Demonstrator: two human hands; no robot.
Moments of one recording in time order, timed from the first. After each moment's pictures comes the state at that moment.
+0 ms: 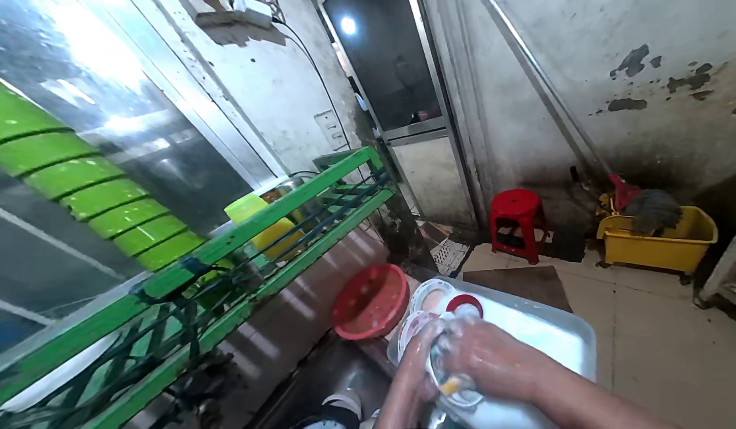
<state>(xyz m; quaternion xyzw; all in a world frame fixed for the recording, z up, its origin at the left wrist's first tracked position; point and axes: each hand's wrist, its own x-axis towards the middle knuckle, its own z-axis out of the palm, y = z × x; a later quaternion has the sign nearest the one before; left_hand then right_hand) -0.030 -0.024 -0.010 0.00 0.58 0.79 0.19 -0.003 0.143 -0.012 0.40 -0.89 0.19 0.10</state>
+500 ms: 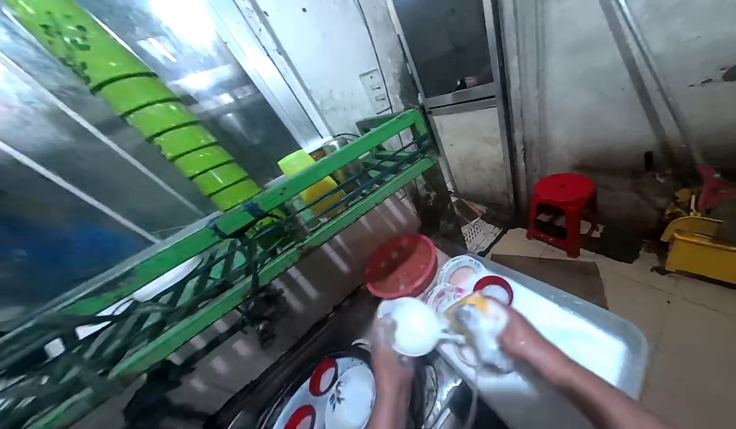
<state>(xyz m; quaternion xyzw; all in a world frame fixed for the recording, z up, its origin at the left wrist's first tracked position) -0.019 -0.102 -0.055 -0.10 0.60 0.77 -0.21 -0.004 0.131 -0.014 0.07 -0.80 0.60 -0.08</state>
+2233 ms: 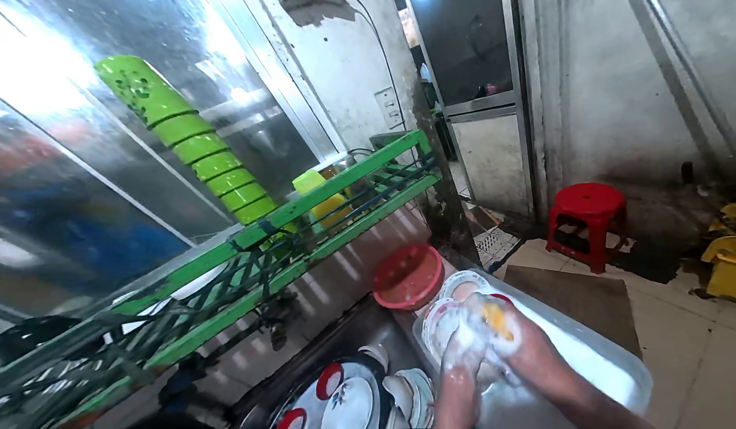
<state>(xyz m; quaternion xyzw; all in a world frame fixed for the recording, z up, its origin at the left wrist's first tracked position) 0.032 0.014 -0.012 -0.03 0.81 0.58 -0.02 -0.016 0.163 -0.023 0.09 -0.84 0.53 0.06</state>
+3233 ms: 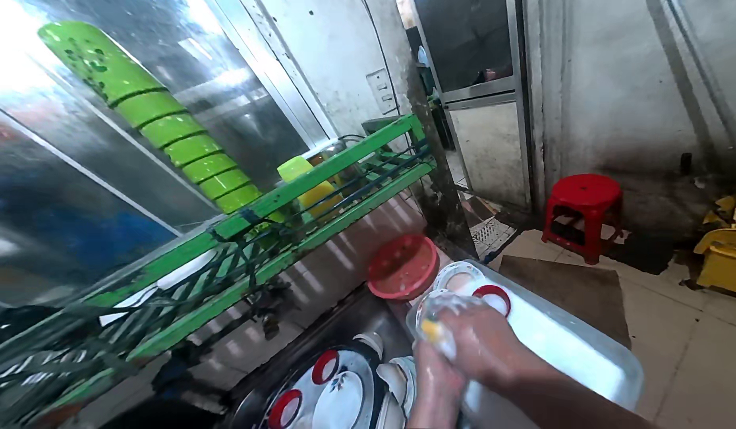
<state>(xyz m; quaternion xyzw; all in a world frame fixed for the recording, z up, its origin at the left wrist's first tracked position) -0.002 0.020 -0.019 -0.24 0.45 0.85 -0.10 -0.019 0.125 0.022 0.29 -0.91 0.29 -0.02</state>
